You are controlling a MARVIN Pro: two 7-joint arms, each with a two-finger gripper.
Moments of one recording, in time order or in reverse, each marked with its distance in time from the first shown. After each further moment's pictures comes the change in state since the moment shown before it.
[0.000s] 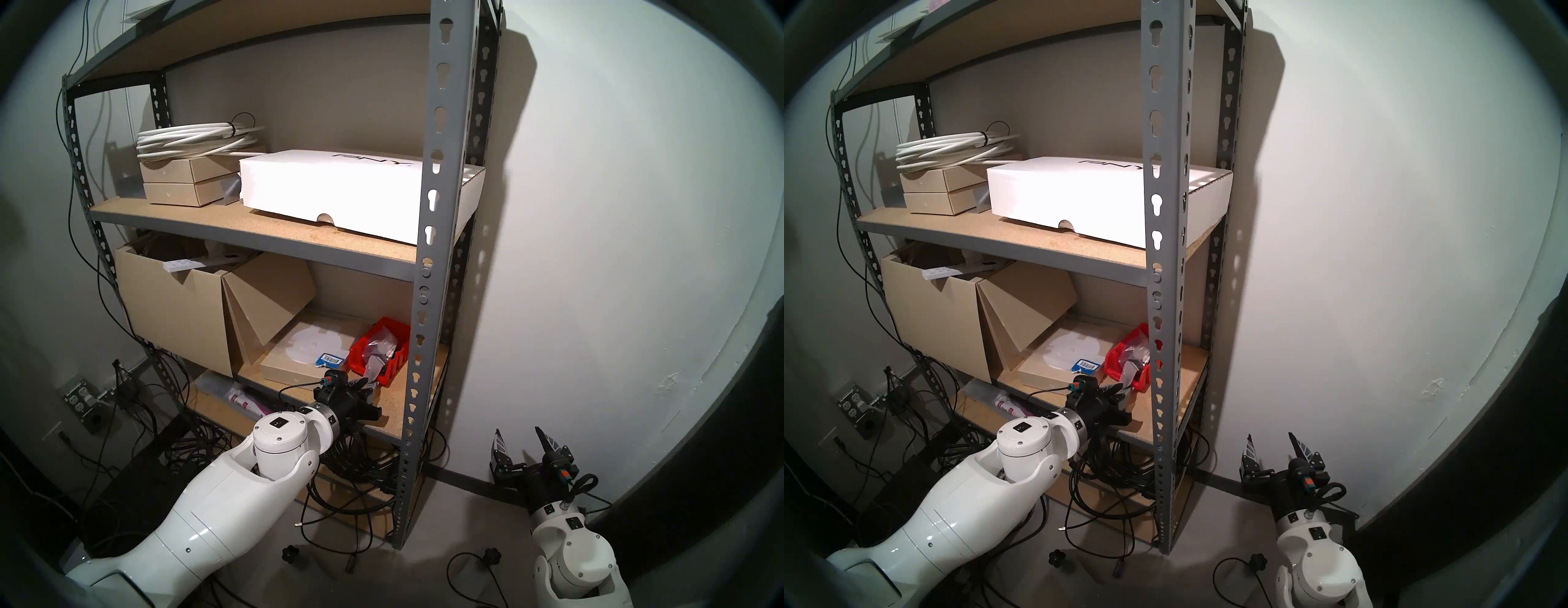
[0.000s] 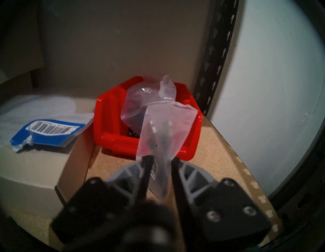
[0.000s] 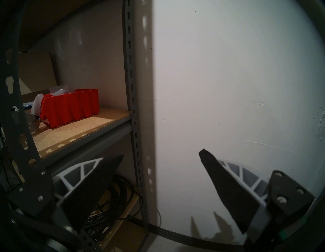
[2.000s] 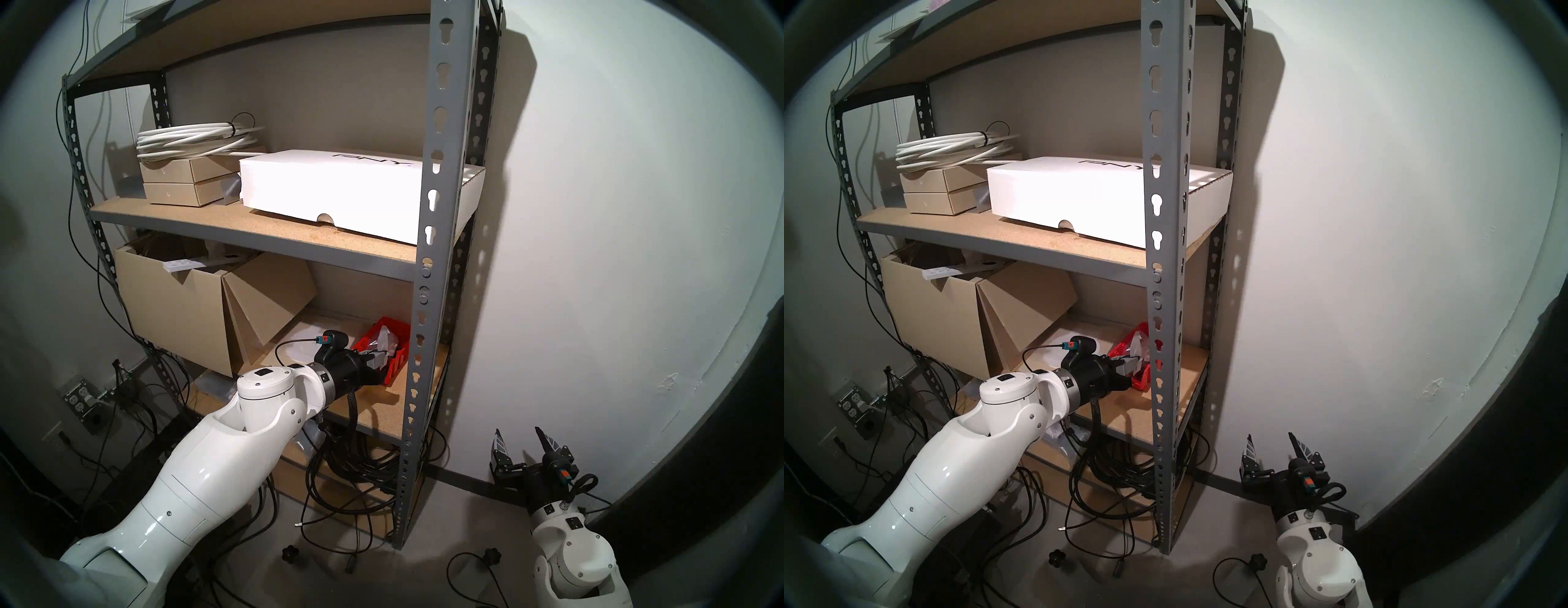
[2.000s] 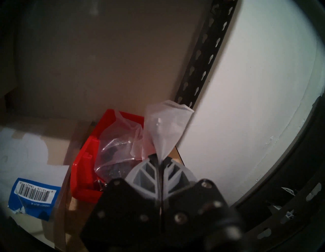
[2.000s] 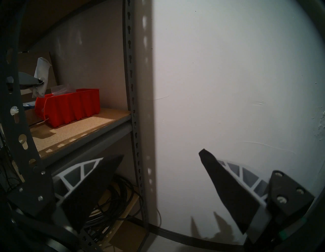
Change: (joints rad) left arm -0.123 0.012 -0.074 -0.051 -0.198 0.218 -0.152; right arm 0.000 0.000 0.000 0.000 0.000 0.000 0.000
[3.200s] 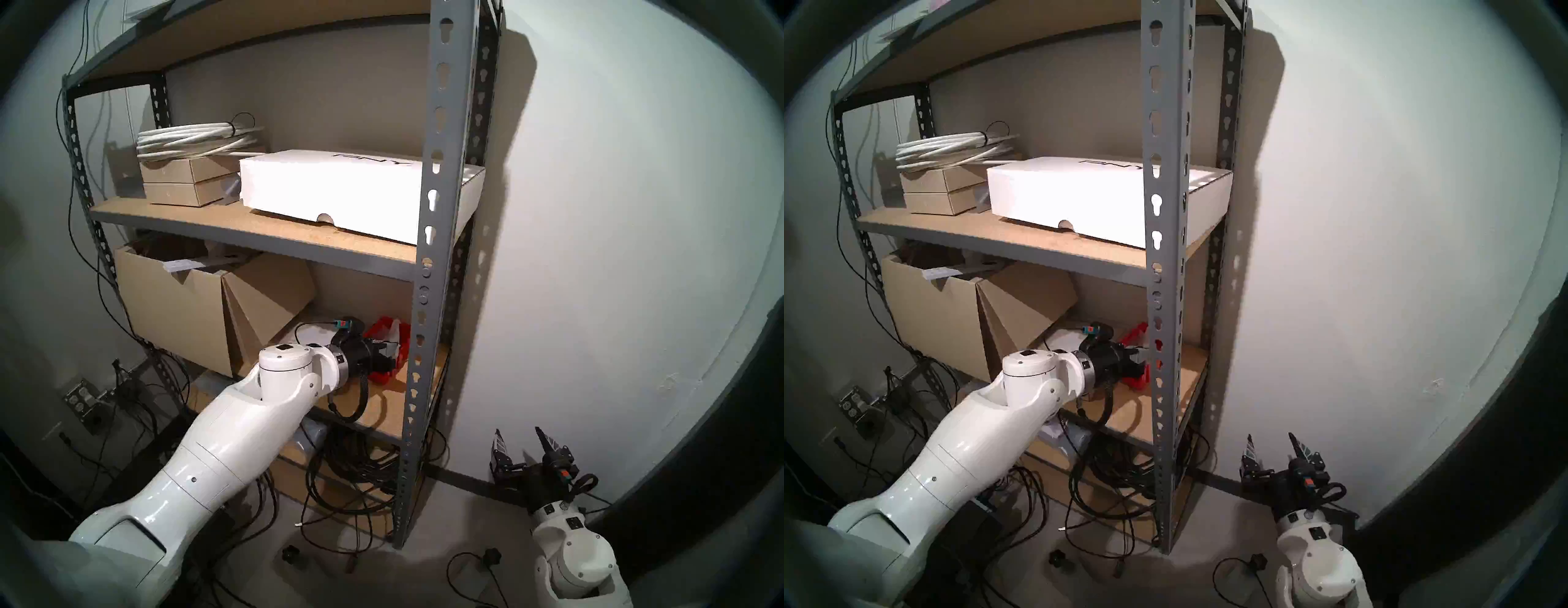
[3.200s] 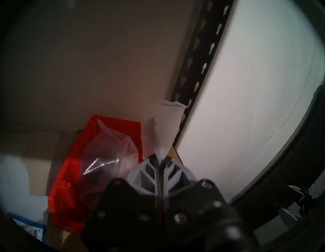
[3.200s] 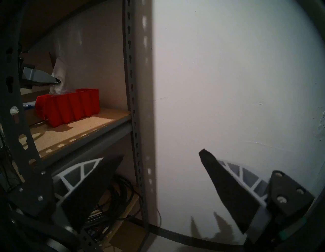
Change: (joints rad) left arm -0.142 -0.045 0.065 0.122 0.060 0.037 -0.046; right arm 0.000 0.000 0.000 0.000 0.000 0.000 0.000
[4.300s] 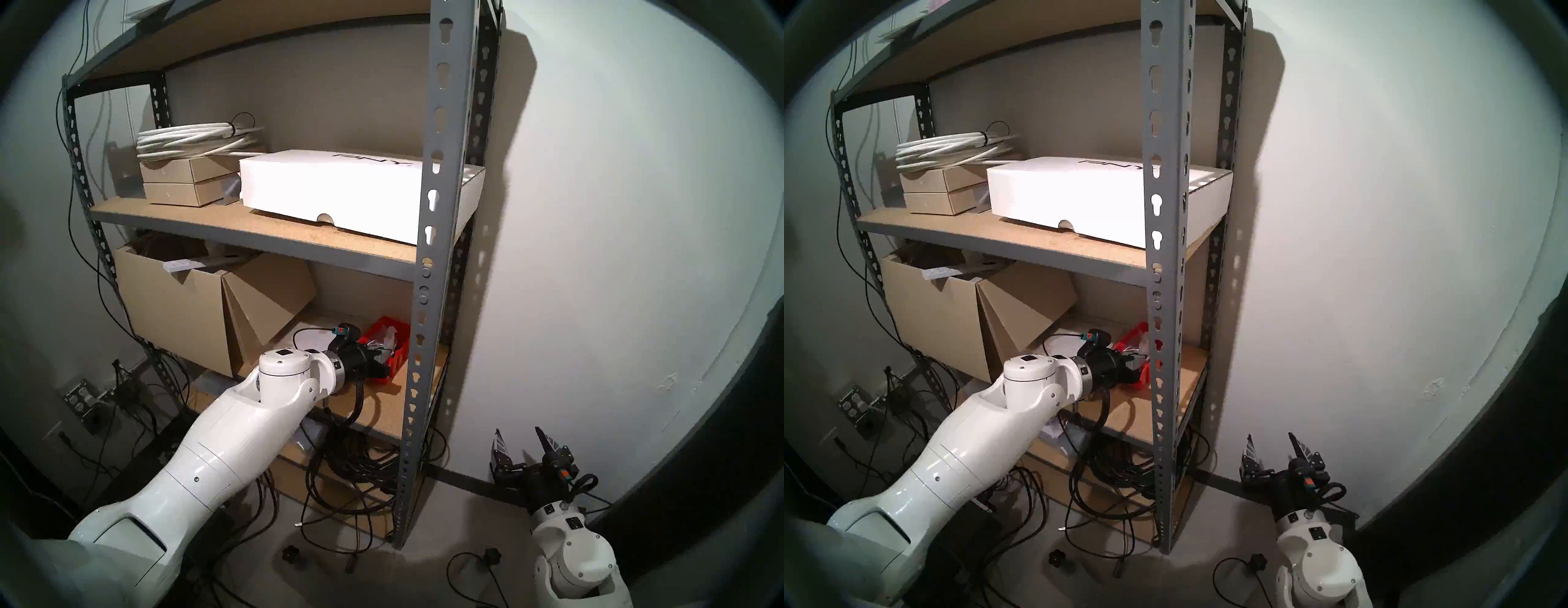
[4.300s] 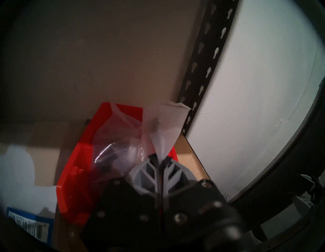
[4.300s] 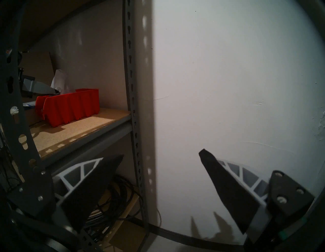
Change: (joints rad) left arm -0.008 0.001 0.018 0.064 0.051 -0.020 -0.022; right arm 0.000 0.000 0.000 0.000 0.000 0.000 0.000
